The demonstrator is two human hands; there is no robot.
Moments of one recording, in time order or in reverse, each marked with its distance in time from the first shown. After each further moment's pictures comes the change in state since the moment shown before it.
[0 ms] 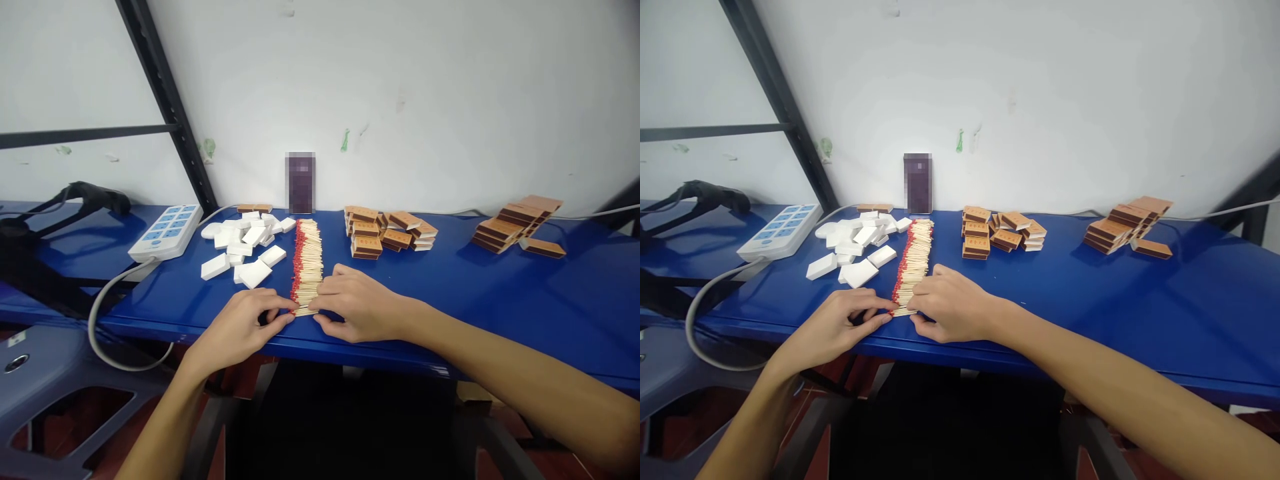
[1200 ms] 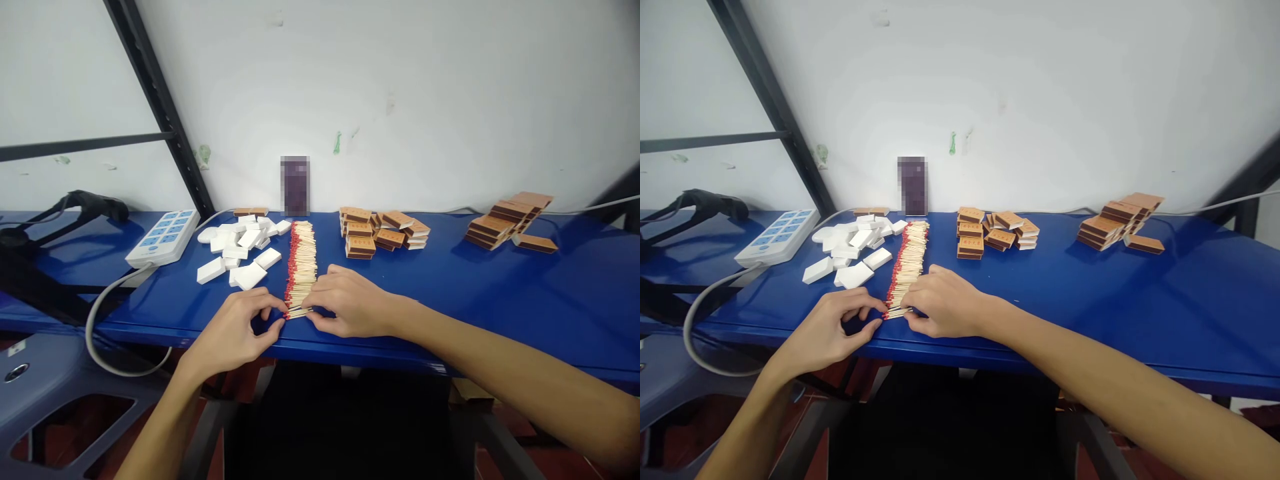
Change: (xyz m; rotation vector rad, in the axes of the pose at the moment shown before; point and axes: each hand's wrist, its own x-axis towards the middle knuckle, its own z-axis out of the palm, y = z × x) left_hand -0.003 0.002 0.001 0.063 0.095 0.050; right_hand 0.002 0.001 0.000 0.071 -0.015 0.082
